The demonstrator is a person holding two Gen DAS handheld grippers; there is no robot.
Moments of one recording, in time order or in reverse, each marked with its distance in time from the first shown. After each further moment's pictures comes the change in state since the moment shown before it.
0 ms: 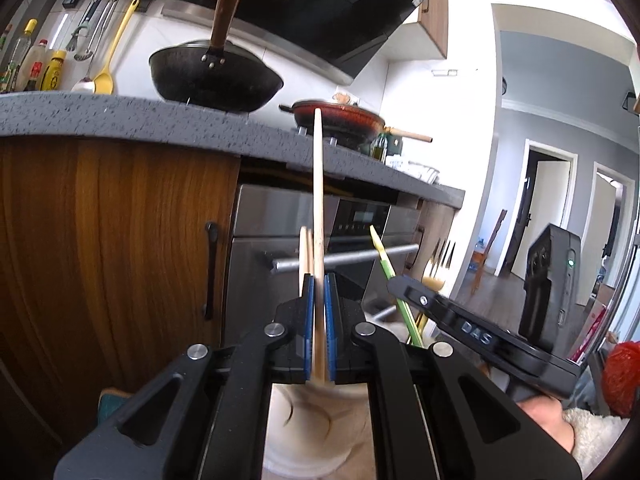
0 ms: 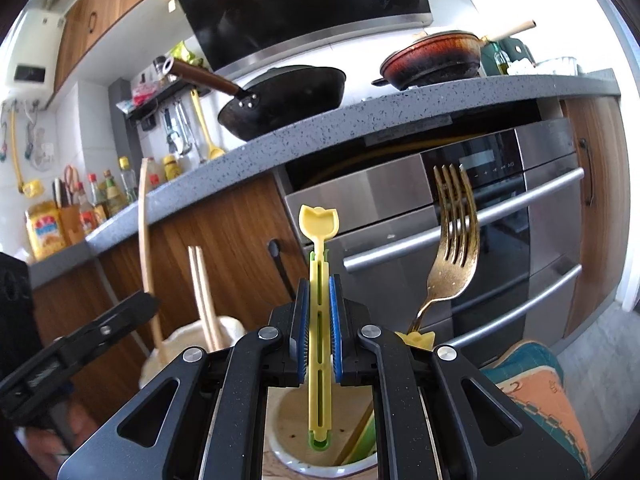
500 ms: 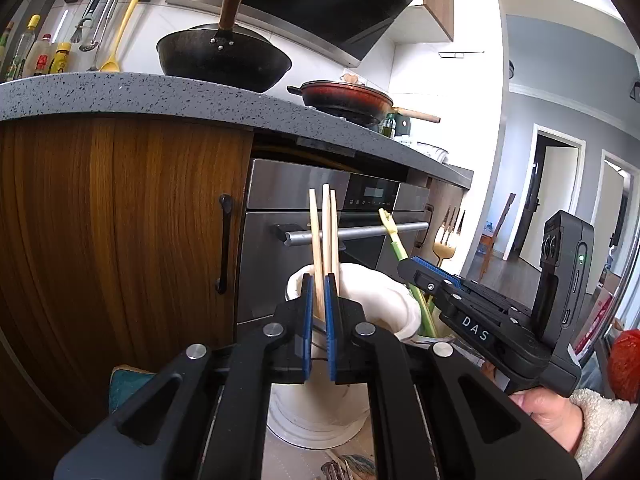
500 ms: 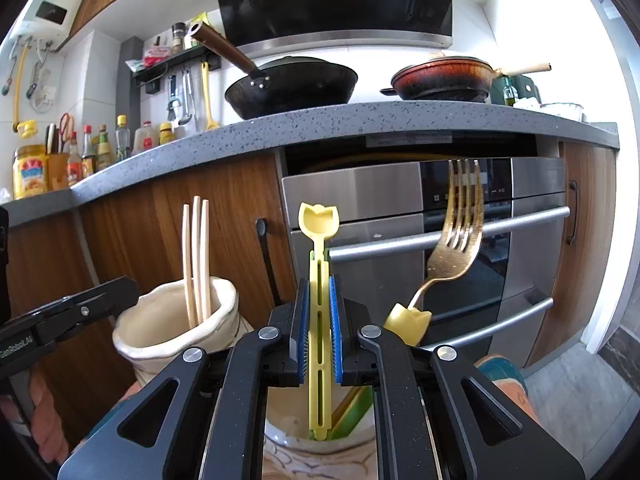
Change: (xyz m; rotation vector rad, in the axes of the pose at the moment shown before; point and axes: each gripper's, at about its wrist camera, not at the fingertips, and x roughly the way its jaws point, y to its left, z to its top) left arm -0.007 0.005 -0.016 0.015 0.049 0.025; right arm -0.007 0.015 -0.018 -0.153 -0.005 -0.083
